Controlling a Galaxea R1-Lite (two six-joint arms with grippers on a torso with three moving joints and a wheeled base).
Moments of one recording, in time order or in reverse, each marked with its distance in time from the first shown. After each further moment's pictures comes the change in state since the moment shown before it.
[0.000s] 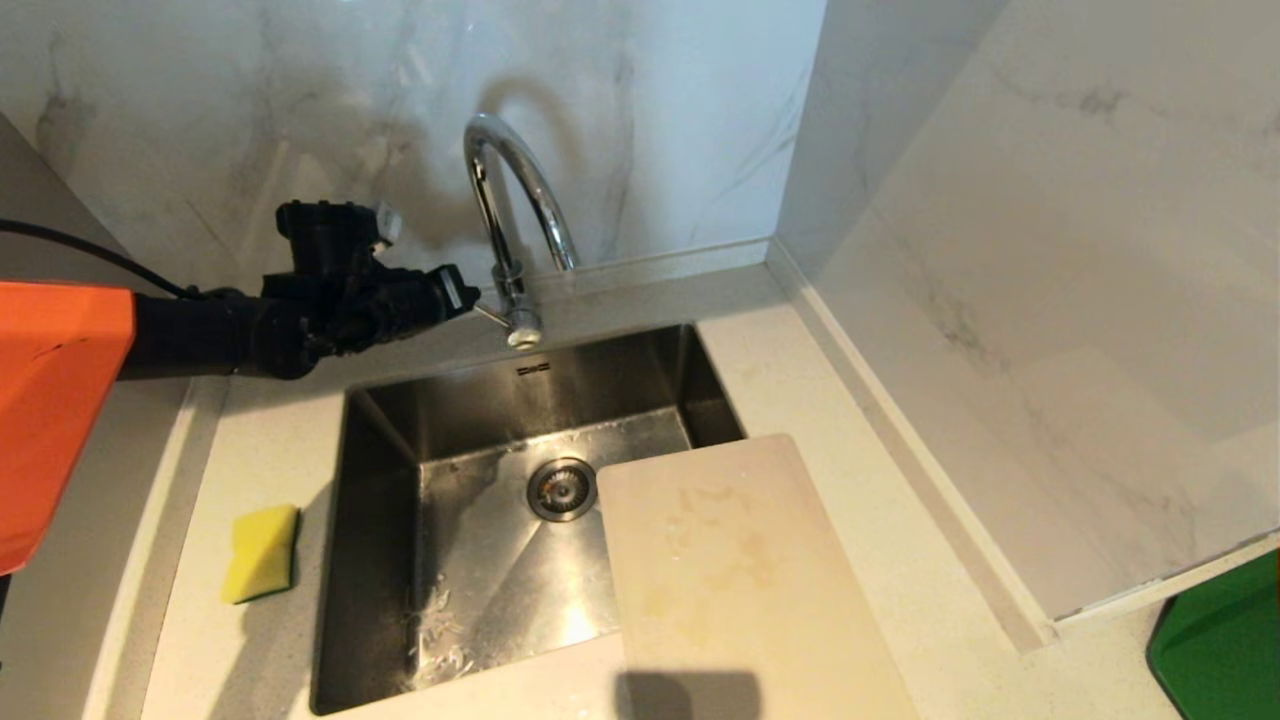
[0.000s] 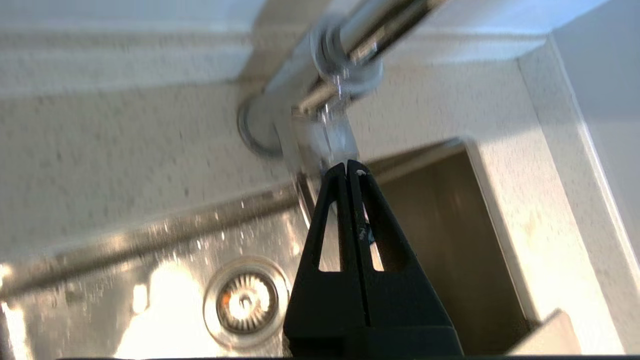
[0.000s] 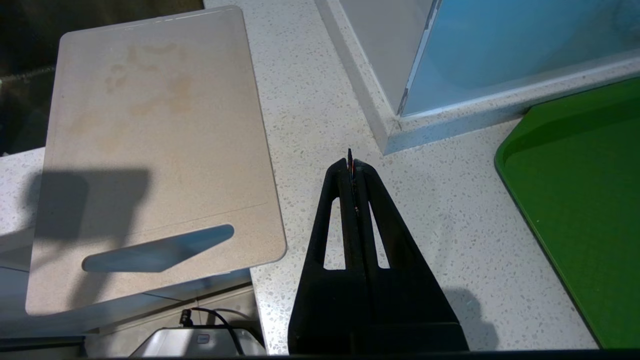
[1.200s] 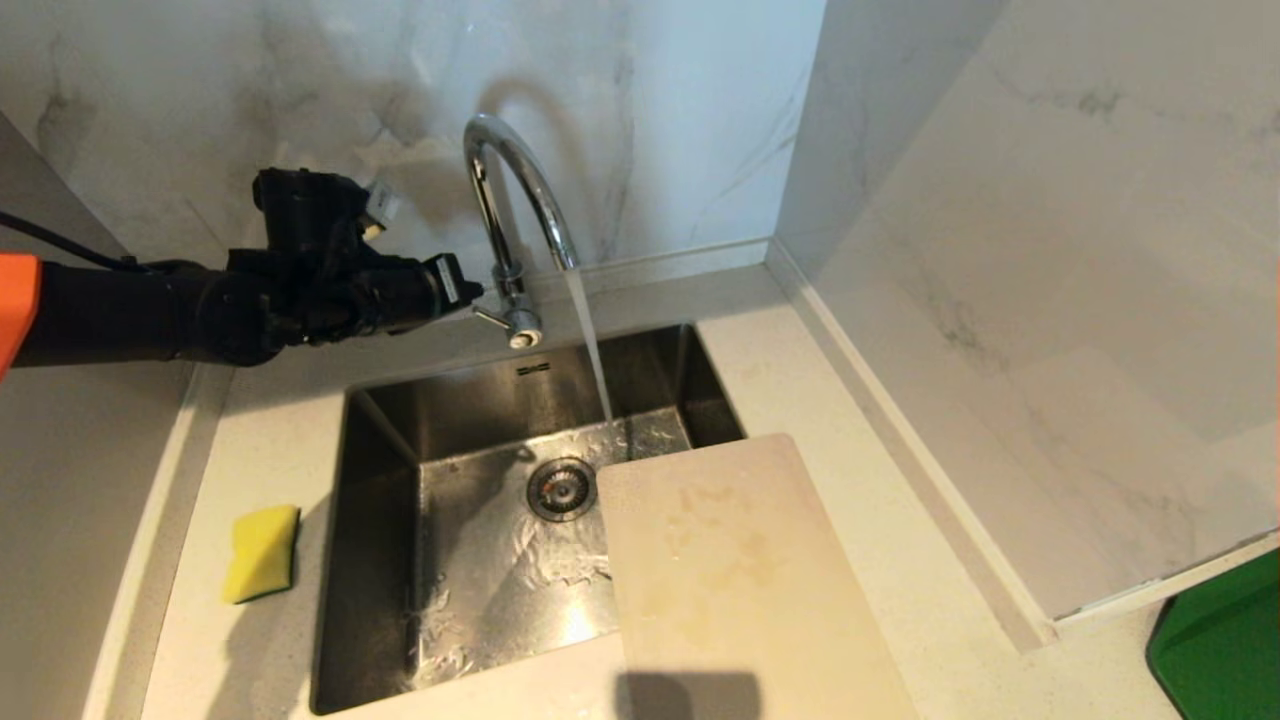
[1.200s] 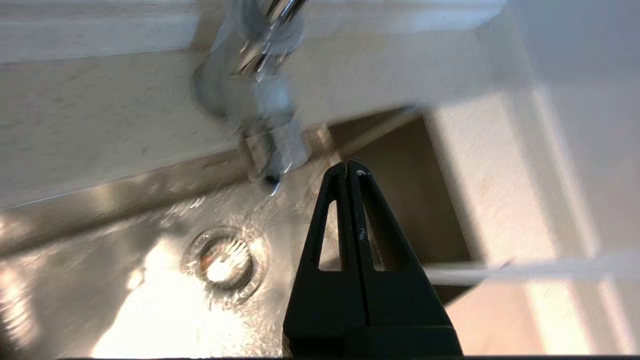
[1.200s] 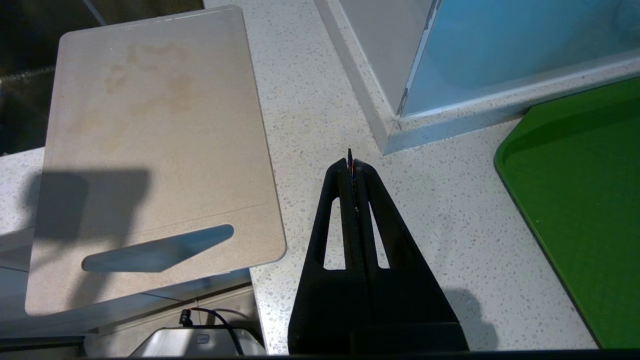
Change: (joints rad) left arm -0.046 -0.154 0.123 0.095 0.008 0.041; right arm 0.000 0.000 0.000 0.000 0.000 0.000
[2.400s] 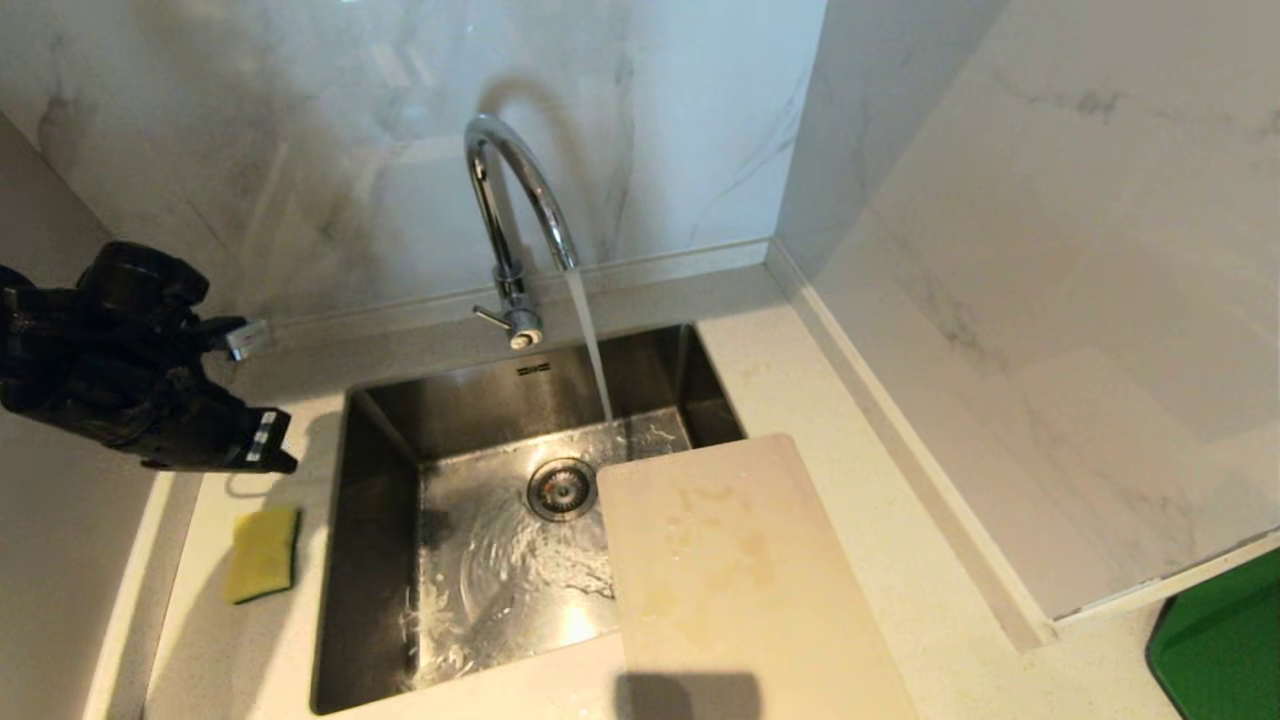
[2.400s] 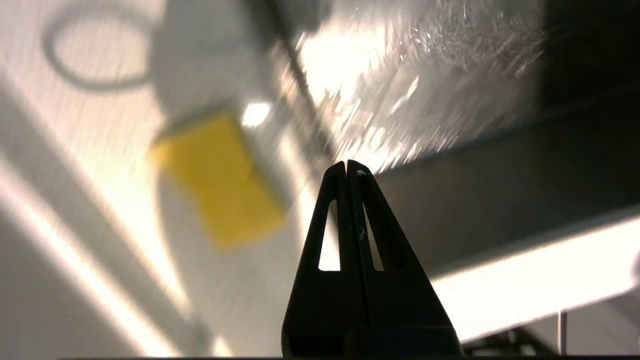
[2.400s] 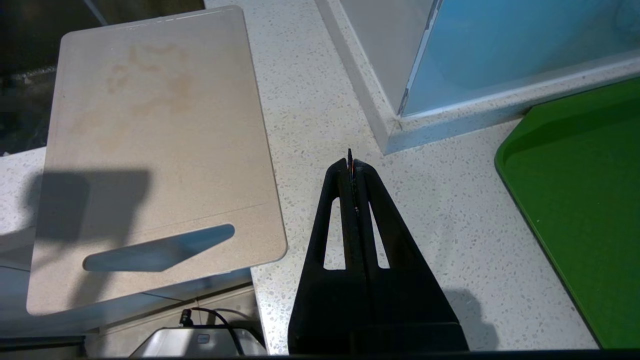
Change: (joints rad) left arm 0.238 -0.306 0.357 0.669 0.093 0.400; right arm 0.000 0.000 0.000 0.000 0.000 0.000
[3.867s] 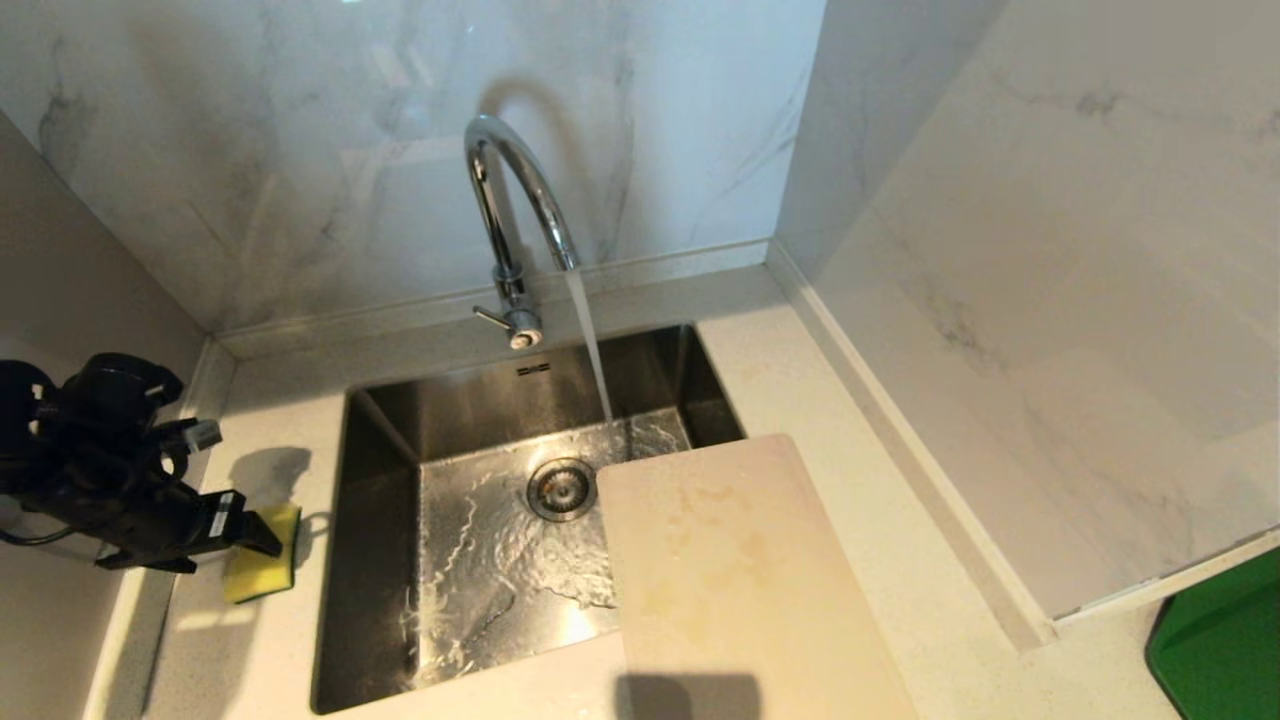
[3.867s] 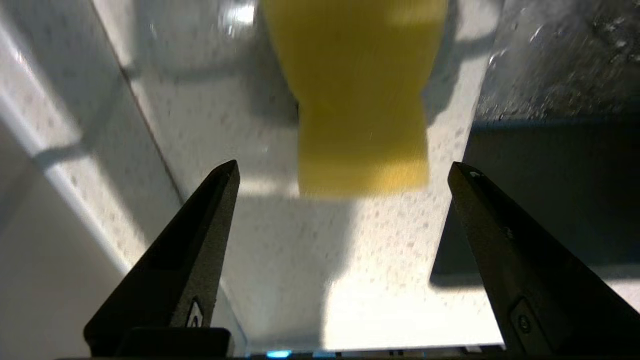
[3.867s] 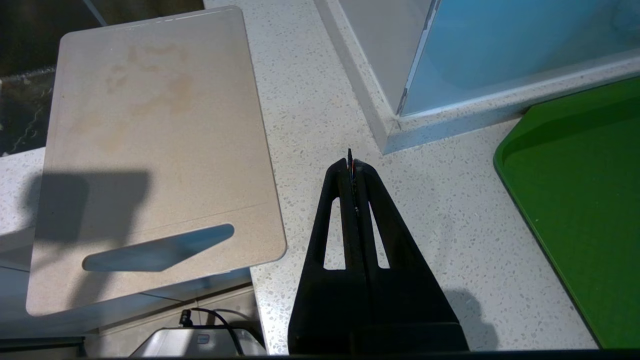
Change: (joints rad) left arm 0.182 0.119 0.183 -0.102 -0.007 -0.081; right arm -0.001 0.000 0.000 0.000 0.000 0.000
